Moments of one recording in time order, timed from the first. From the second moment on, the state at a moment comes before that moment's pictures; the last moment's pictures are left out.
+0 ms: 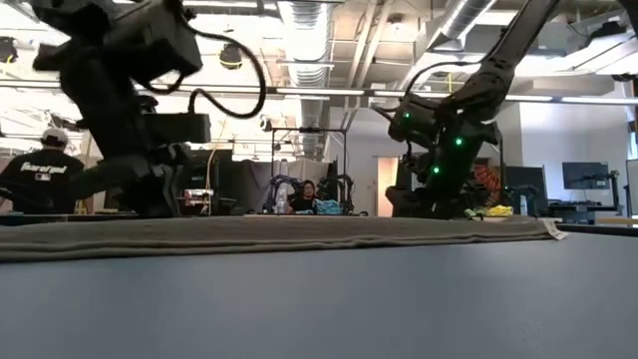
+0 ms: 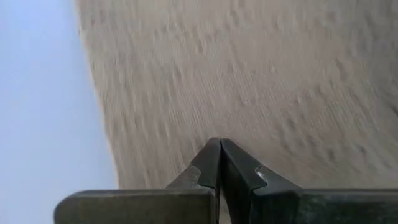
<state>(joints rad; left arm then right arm) -0.21 1.47 0.63 -0.35 -0.41 -0.24 -0.40 1.72 0.76 -0.08 0.64 0.58</state>
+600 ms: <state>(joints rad) -0.30 1.27 0.39 0.48 -0.02 -0.14 -0.05 1.35 0.68 -0.07 0.41 0.57</state>
